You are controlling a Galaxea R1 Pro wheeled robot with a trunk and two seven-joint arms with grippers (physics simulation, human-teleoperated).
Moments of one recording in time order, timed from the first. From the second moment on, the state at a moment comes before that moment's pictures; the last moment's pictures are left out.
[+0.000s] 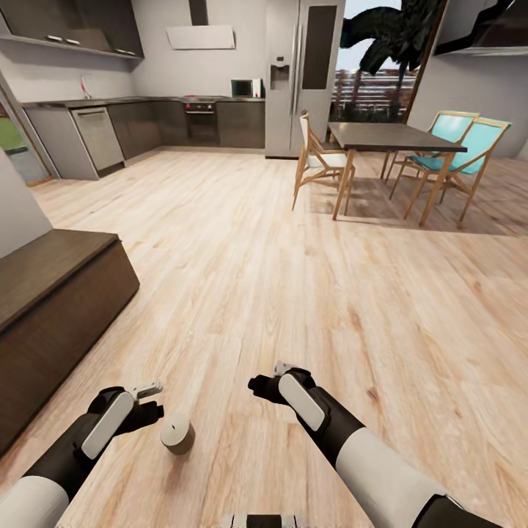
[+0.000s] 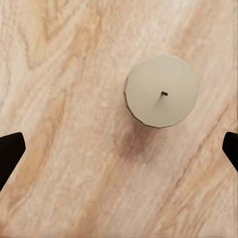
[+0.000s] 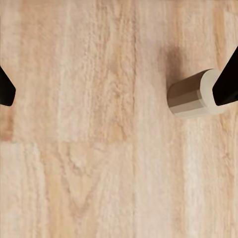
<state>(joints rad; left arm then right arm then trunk) -0.55 0.26 -0.24 -0.97 0.86 0.84 0.53 -0.76 0.17 0.59 -0.73 -1.05 0.52 -0.51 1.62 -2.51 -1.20</state>
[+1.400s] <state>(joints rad) -0.55 0.26 -0.25 -0.97 0.85 0.84 0.33 -0.76 0.17 0.59 -0.74 -1.05 0.52 -0.51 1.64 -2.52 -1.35</state>
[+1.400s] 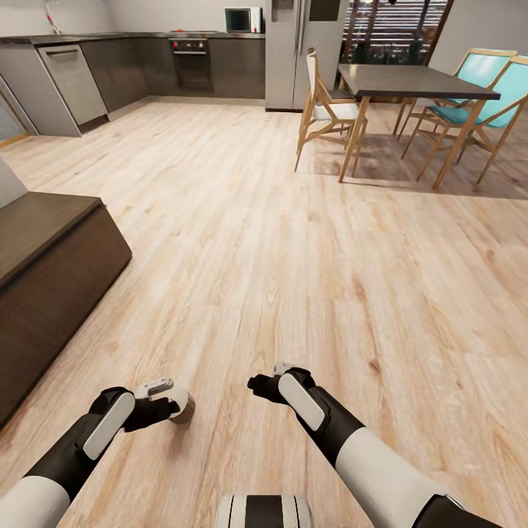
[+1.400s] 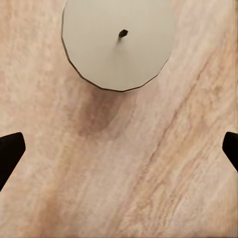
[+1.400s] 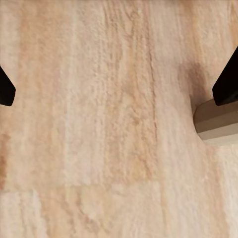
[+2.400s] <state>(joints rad) -0.55 0.27 -0.25 -0.97 0.85 0.84 0.32 -0.76 0.17 0.59 -0.74 -1.05 0.52 -0.51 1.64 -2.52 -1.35</state>
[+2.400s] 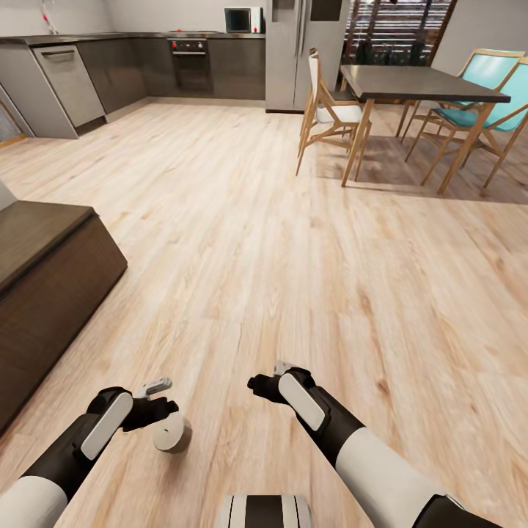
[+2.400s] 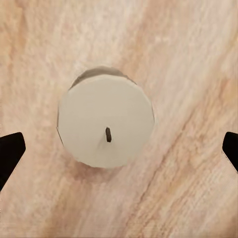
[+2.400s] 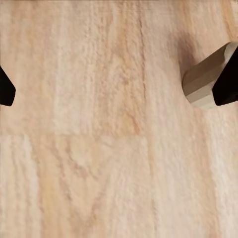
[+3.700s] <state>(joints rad) -0.55 0.26 -0.25 -0.97 0.84 0.81 0.32 -0.76 0.14 0.61 -0.94 -1.05 0.53 -0.28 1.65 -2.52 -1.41</state>
